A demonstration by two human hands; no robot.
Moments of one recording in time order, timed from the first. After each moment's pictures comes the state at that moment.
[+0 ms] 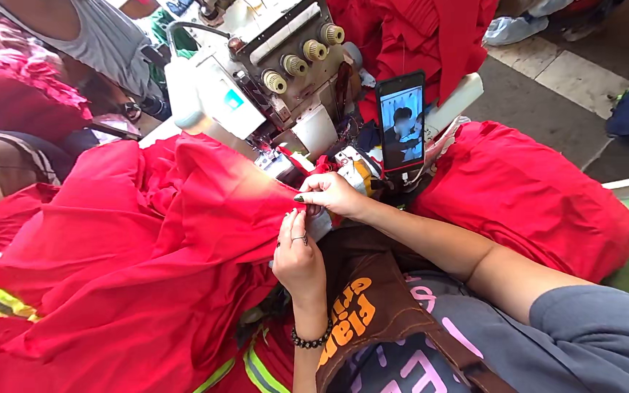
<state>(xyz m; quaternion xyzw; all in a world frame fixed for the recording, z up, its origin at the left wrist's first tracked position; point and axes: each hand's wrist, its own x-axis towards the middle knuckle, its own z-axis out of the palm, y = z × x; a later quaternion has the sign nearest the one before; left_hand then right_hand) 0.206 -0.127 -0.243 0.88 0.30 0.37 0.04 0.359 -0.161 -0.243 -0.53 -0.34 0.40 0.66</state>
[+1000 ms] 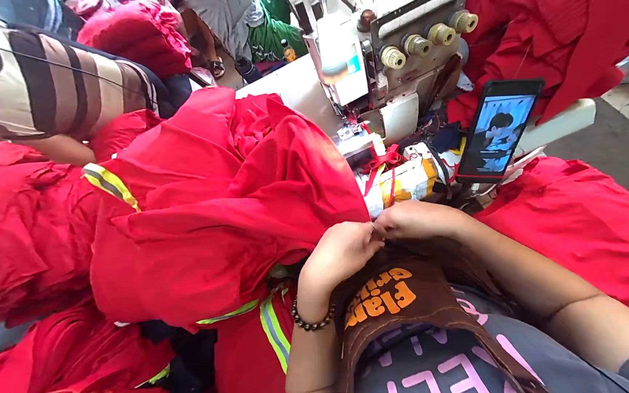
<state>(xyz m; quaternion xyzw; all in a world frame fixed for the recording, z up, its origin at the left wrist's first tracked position) 0.173 -0.100 -0.171 0.92 0.14 -0.04 0.36 0.367 -0.195 -0.230 -0.55 -0.71 0.41 0.17</state>
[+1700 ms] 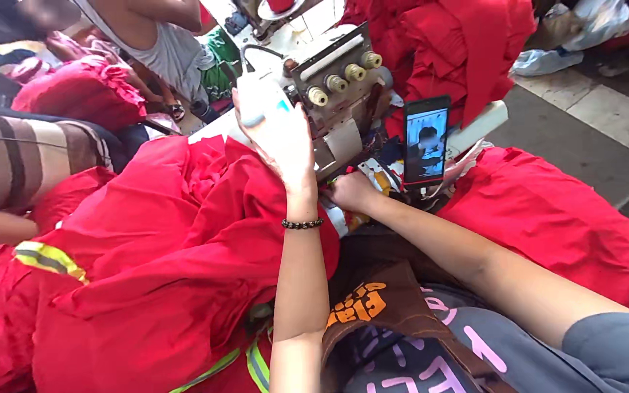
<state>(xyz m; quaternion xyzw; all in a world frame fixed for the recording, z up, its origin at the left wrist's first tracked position) 0.359 -0.021 -0.156 0.72 0.41 0.52 0.21 0.391 -0.127 -0.262 -0.82 -0.52 0.20 0.13</state>
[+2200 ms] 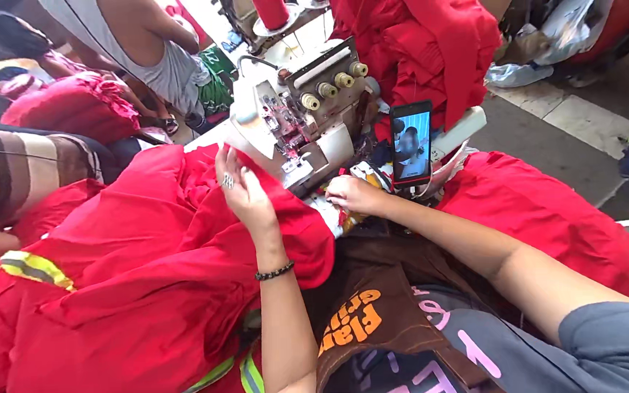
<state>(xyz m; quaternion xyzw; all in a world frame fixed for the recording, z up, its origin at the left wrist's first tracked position) 0.238 -0.010 -0.194 0.77 0.24 0.47 0.36 0.402 -0.166 -0.257 -0.67 -0.65 0.13 0.34</state>
